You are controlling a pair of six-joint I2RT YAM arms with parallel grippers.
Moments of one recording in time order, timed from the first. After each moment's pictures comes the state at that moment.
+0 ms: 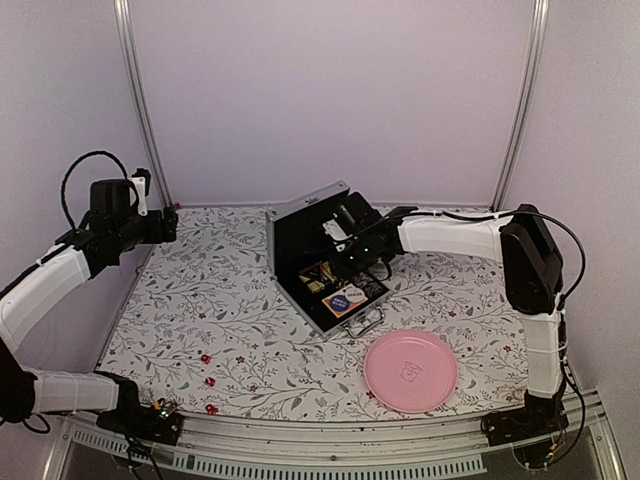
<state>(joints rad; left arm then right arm) -0.14 1.09 0.88 -0.24 -0.20 -0.06 0.83 2.12 1.69 -0.51 0.07 0.15</state>
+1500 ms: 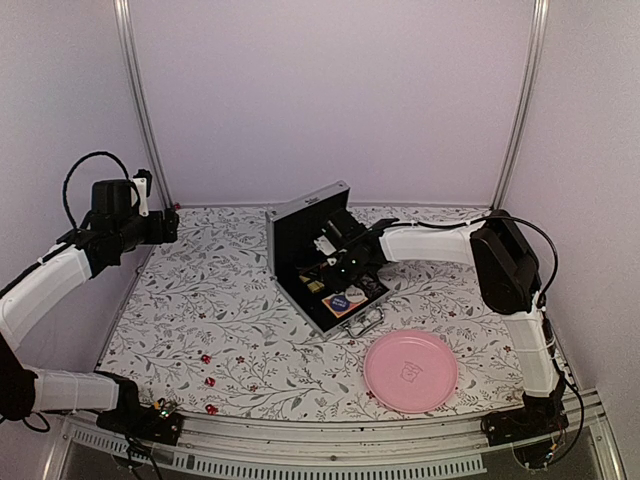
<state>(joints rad) -0.14 1.10 0.88 -0.24 -0.19 -0.06 0.83 2.27 1.77 -0.53 0.10 0.08</state>
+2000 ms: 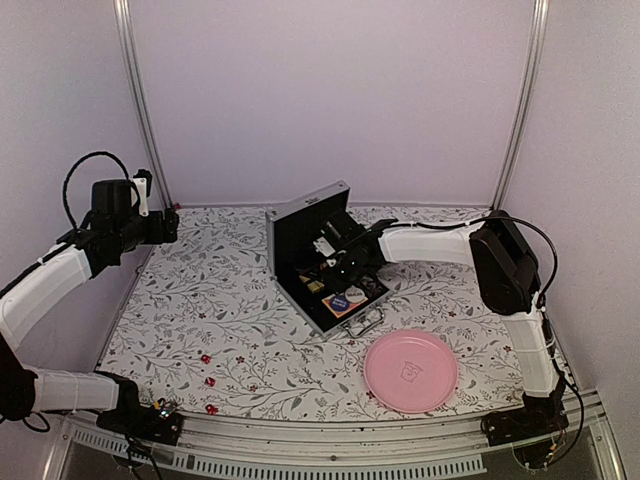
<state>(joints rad) -0.14 1.10 0.88 -0.24 -0.19 -0.06 0.84 2.28 1.78 -0.54 0.12 0.07</state>
